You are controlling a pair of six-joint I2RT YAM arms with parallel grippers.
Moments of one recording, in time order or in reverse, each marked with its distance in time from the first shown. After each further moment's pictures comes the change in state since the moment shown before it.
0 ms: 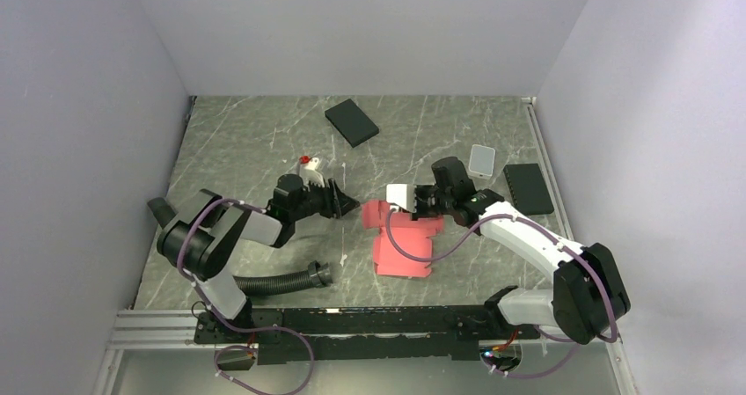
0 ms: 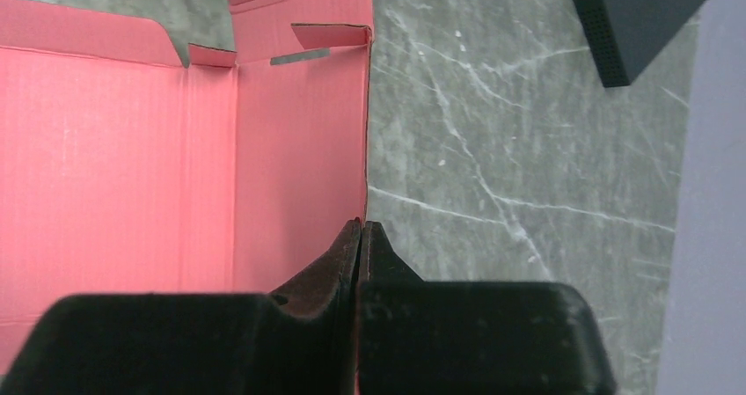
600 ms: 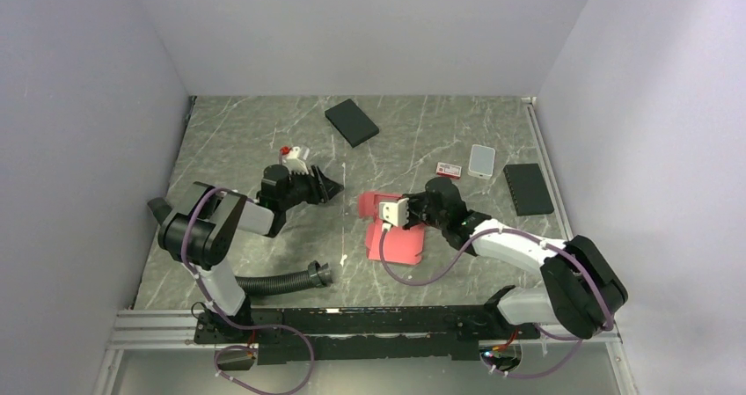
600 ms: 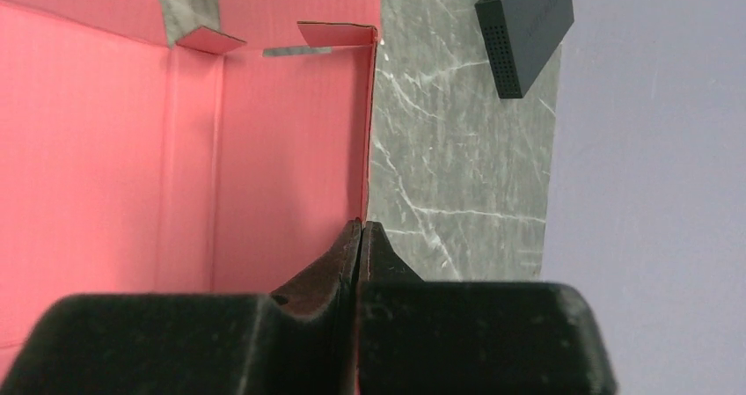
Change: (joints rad) left arm 0.143 0.070 0.068 0.012 -0.022 -0.013; right arm 0.086 0.028 -0.196 0.457 0.197 -0.107
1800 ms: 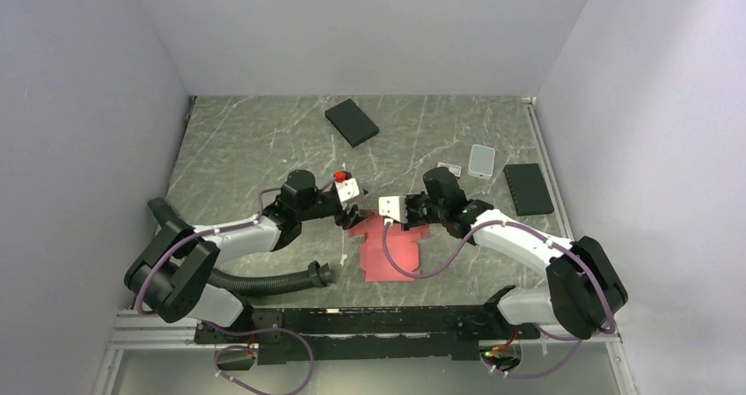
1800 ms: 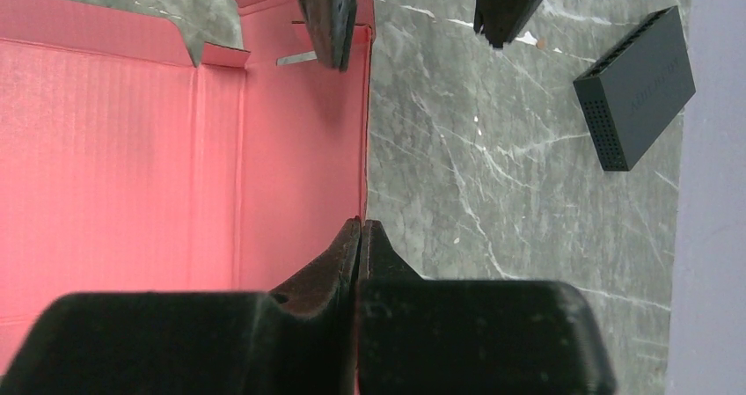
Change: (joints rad) left arm -0.298 -0.334 0.017 -0.275 0.151 0.826; right arm -0.013 -0.001 0.102 -0.237 -0.260 0.123
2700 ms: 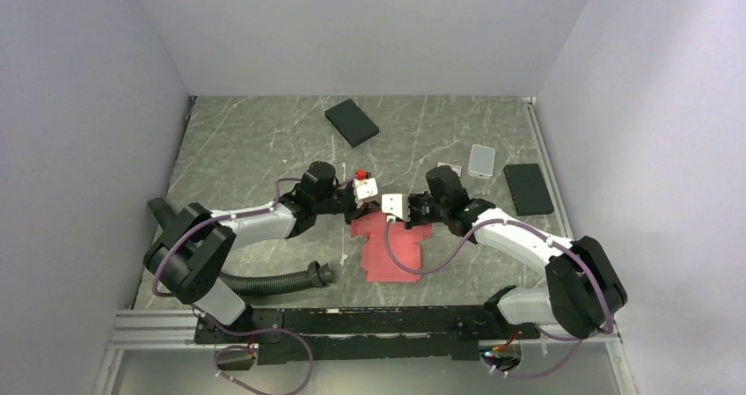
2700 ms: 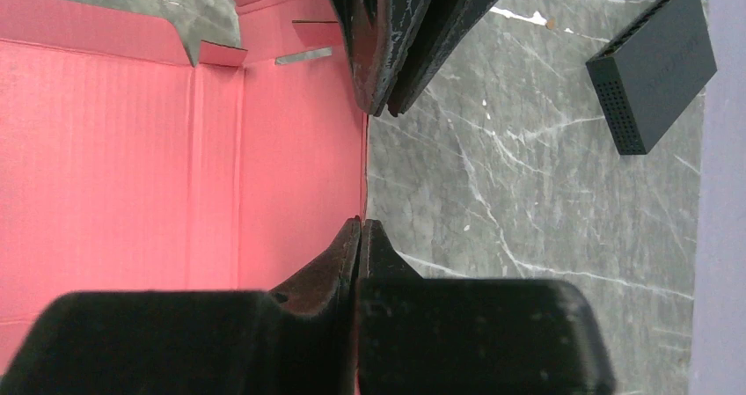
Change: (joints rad) left arm -0.062 0.137 0.175 -0.219 0.008 0.106; right arm -0.021 0.004 0.000 -0.014 -0.018 0.016
